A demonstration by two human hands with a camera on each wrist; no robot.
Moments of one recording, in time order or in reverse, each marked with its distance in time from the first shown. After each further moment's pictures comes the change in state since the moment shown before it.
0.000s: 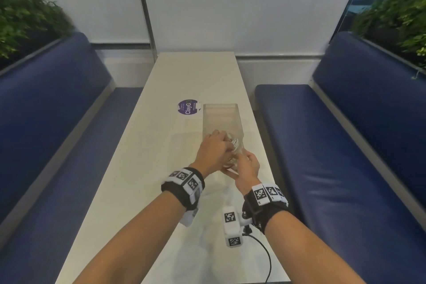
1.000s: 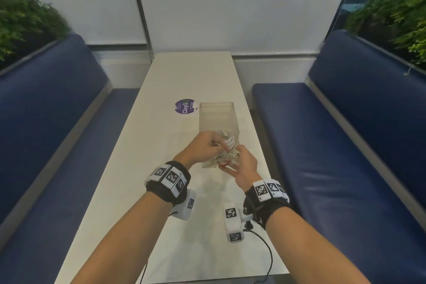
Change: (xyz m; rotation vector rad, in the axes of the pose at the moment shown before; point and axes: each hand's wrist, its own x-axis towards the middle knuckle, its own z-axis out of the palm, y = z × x) left_hand -0.010 0.008 -0.058 -0.550 -0.250 -0.239; right_hand -0.008 -0.014 -0.006 0.024 -0.033 0.091
